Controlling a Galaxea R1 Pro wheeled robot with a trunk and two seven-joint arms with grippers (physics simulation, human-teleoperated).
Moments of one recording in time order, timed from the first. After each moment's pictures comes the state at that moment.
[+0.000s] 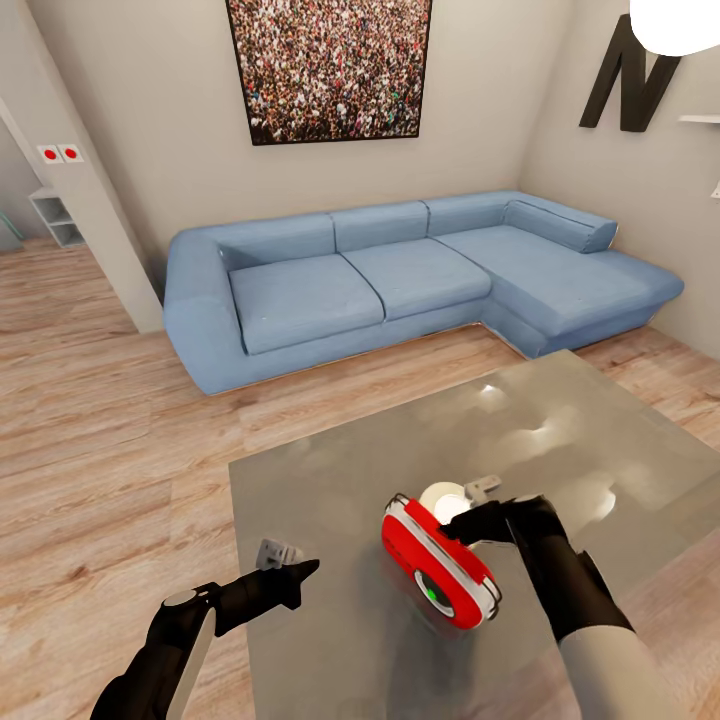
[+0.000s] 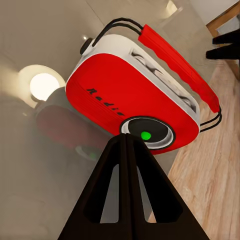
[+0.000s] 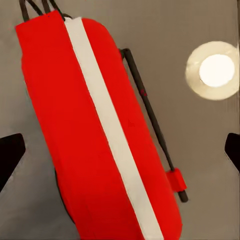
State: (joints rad) left arm -0.28 -0.05 0.06 -1.19 0.02 0.45 -0.79; right arm -0.60 -0.02 -0.06 -1.08 0.49 0.76 0.64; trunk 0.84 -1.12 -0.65
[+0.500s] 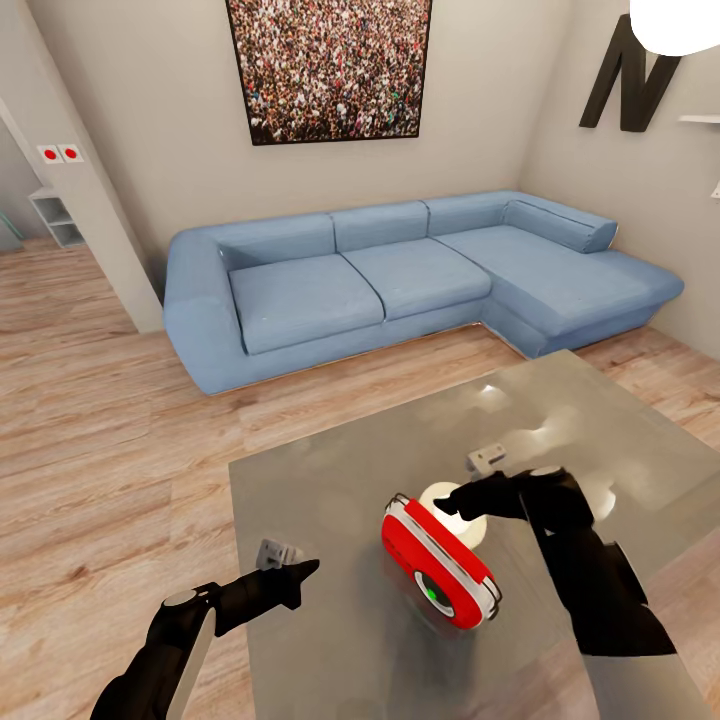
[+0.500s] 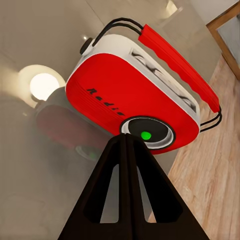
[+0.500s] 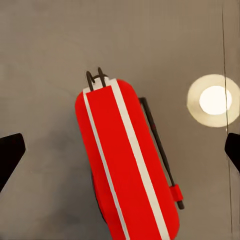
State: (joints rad) left arm -0.28 -0.05 0.06 -1.19 0.02 0.45 -0.79; right arm -0.55 -0.06 0.05 -1.52 0.49 1.05 0.79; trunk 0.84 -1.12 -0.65
